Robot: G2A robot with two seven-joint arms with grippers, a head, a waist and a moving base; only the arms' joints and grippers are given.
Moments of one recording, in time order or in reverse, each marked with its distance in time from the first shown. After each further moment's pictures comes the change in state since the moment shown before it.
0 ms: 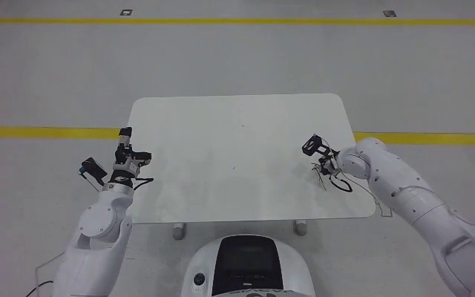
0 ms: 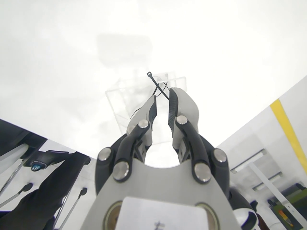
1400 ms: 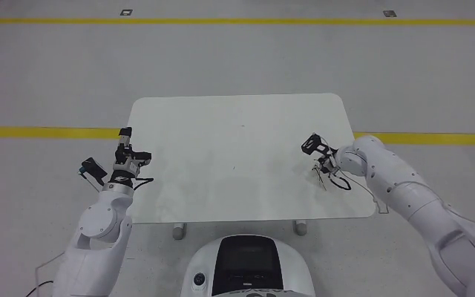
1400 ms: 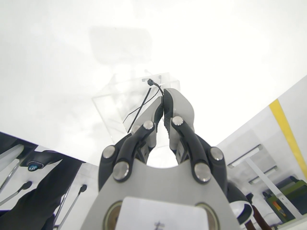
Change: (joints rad) left arm 0.000 0.000 0.000 0.000 0.000 0.000 0.000; right arm 0.034 -0.020 -0.023 0.040 0.010 0.000 0.019
